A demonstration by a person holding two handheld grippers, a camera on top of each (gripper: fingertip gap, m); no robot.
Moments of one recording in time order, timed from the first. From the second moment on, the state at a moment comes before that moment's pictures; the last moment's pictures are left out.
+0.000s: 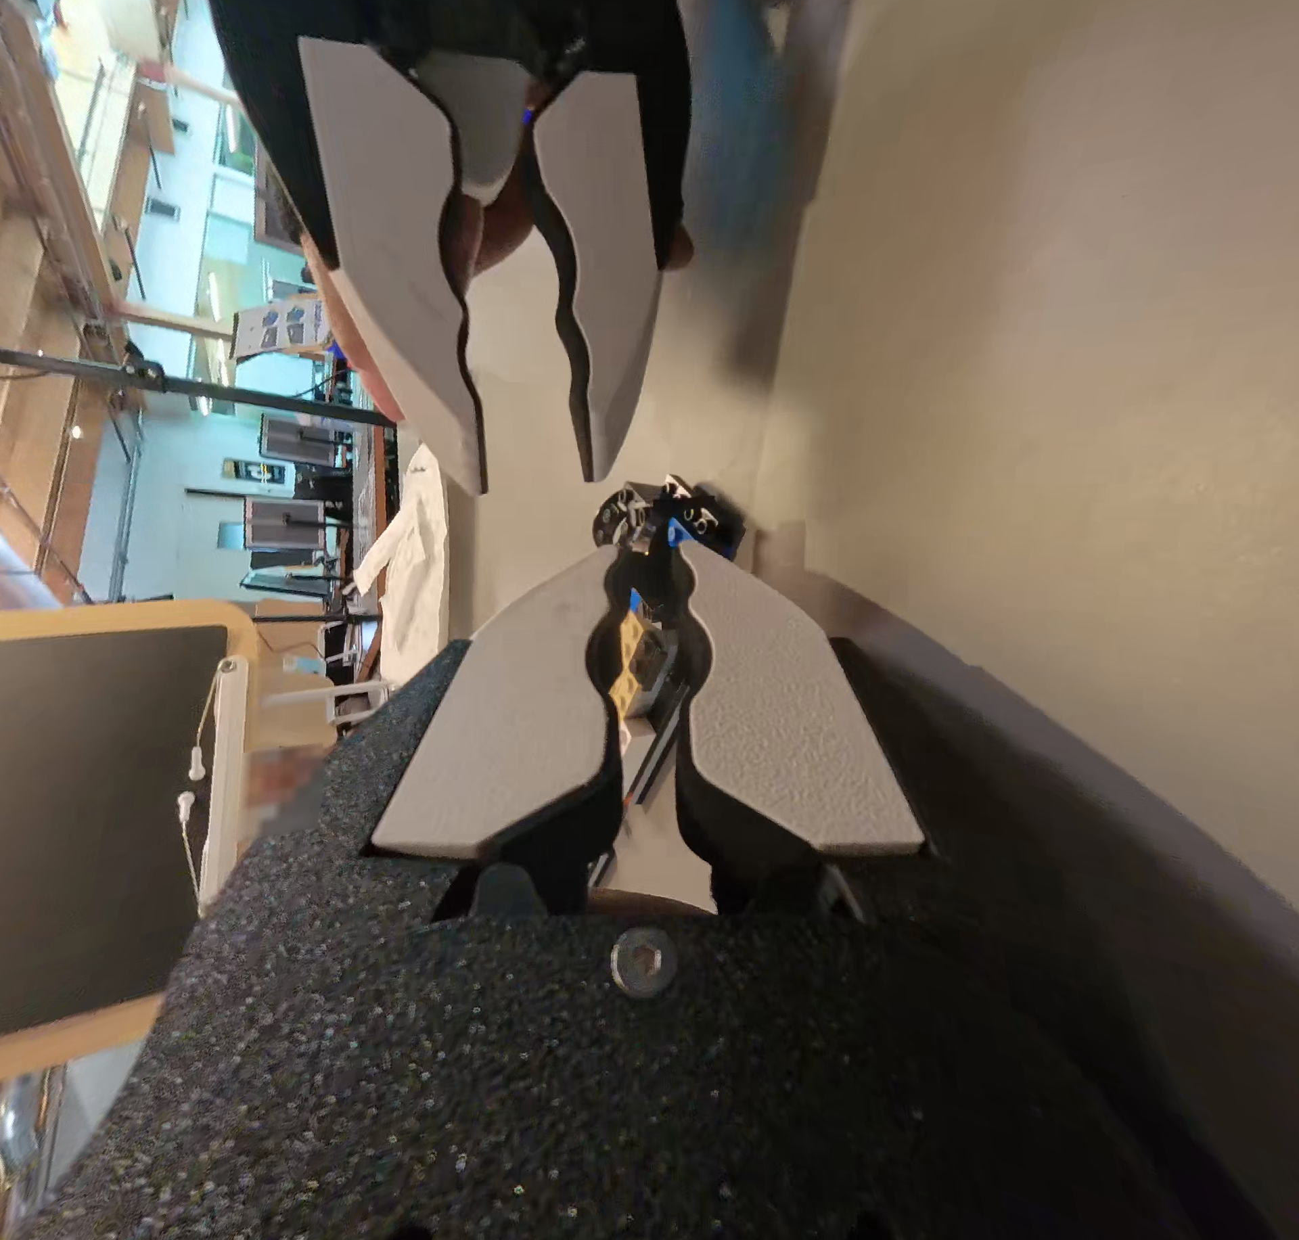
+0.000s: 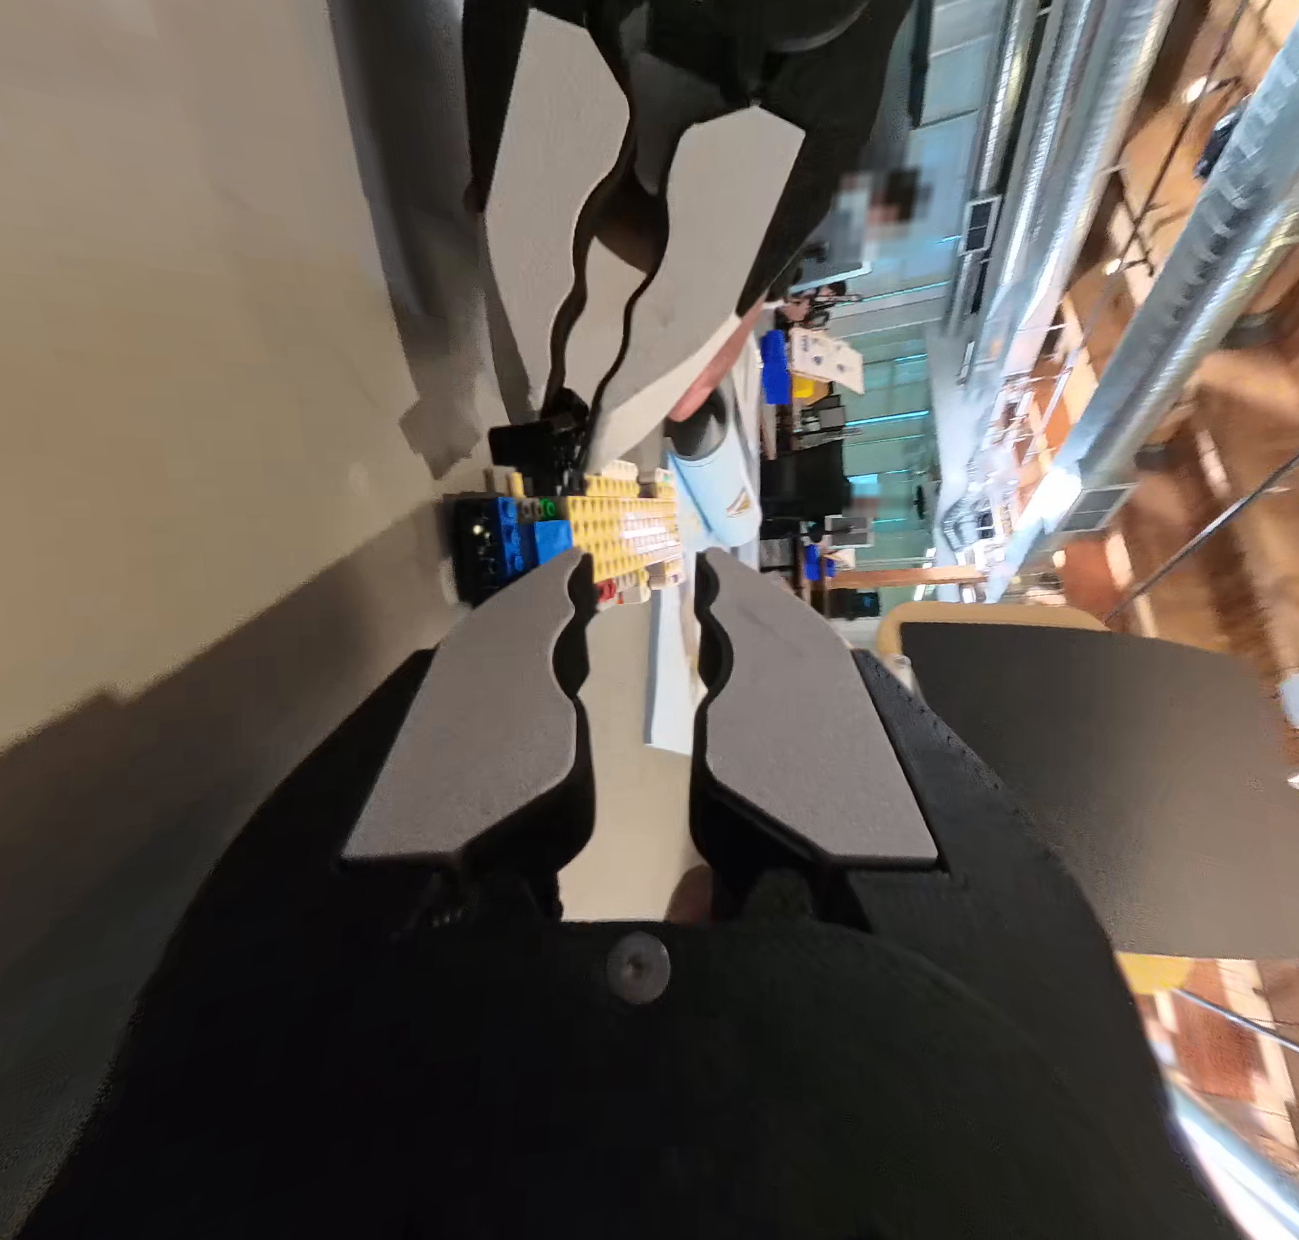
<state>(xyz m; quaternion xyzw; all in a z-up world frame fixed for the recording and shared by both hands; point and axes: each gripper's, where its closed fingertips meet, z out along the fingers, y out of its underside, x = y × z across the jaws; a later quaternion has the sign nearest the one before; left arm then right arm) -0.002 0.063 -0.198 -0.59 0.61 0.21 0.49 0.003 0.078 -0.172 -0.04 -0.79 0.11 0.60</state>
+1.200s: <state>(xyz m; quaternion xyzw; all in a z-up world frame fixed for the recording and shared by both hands) -0.029 0.083 -0.204 -0.68 0.54 0.15 0.47 0.004 0.072 -0.203 -0.13 -0.84 0.18 0.49</state>
